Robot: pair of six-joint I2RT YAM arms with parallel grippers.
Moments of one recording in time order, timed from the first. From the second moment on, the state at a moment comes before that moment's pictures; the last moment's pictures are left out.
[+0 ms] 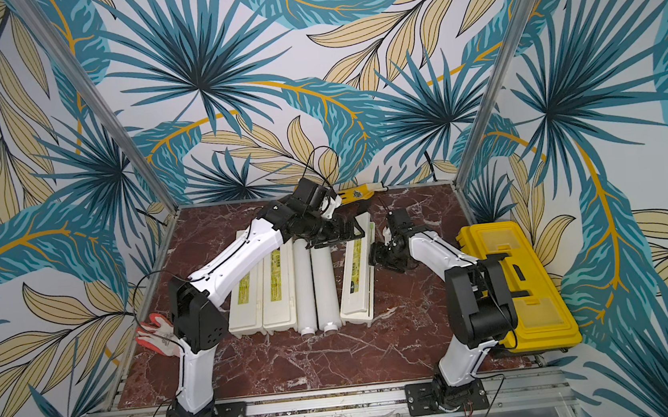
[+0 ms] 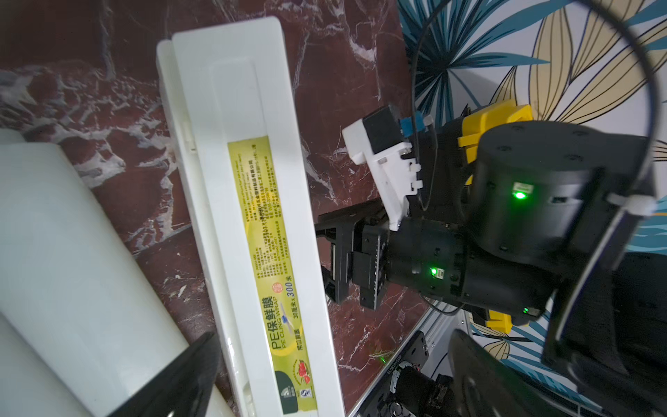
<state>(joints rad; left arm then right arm) -0.69 2.05 2.07 -0.86 0.41 -0.64 0.15 1.70 1.16 -0.63 -0.27 0.44</state>
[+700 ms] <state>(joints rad) -0.61 1.83 1.85 -0.86 0.25 -0.59 0.29 1.74 1.44 -0.79 -0.12 0.39</state>
